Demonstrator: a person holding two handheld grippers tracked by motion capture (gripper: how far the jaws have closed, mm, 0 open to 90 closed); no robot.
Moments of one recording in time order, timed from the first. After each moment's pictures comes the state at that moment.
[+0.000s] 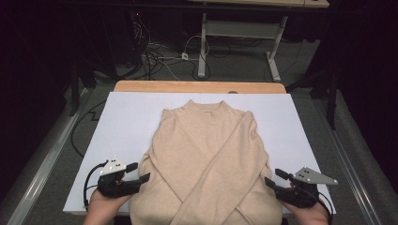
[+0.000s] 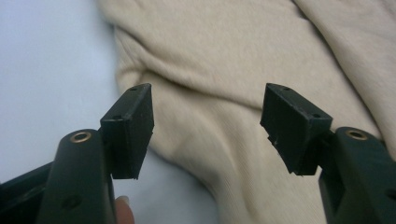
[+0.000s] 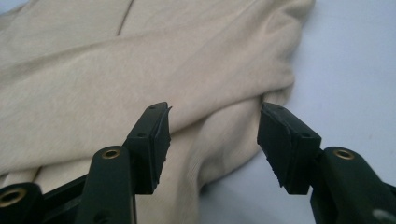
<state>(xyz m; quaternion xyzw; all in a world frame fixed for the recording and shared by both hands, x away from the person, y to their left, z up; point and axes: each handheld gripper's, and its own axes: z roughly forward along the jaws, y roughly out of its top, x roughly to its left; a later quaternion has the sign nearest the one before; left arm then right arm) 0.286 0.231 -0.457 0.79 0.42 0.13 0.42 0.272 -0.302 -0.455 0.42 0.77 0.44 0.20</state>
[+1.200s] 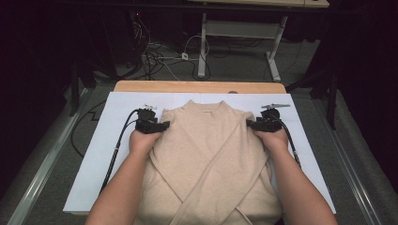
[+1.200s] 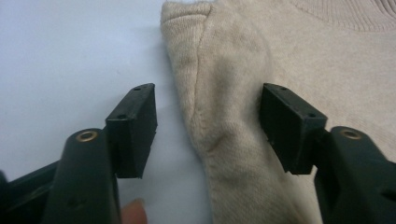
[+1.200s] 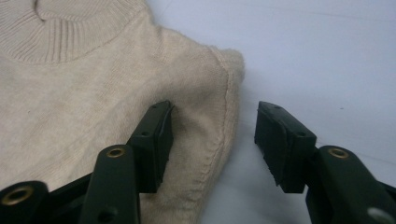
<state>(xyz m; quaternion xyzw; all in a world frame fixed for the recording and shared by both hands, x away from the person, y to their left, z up) 0.493 0.182 -0.478 0.76 0.53 0.12 0.36 0.513 -0.267 -0.471 0.52 0.75 0.36 0.18</state>
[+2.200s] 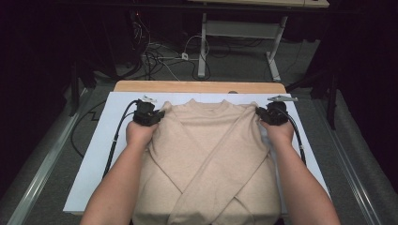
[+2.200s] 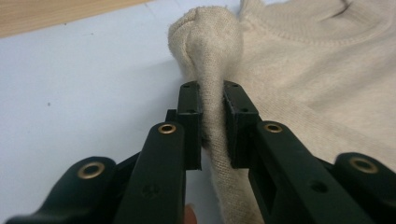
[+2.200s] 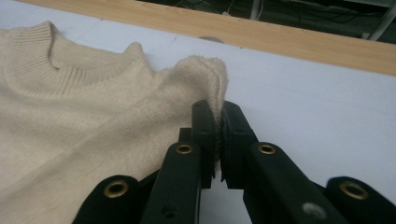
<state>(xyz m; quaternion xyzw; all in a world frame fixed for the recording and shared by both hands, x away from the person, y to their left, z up) 0.493 0.187 -0.446 0.78 0.47 0.17 0.37 0.511 -0.277 -0.439 0.49 0.74 0.39 0.25</state>
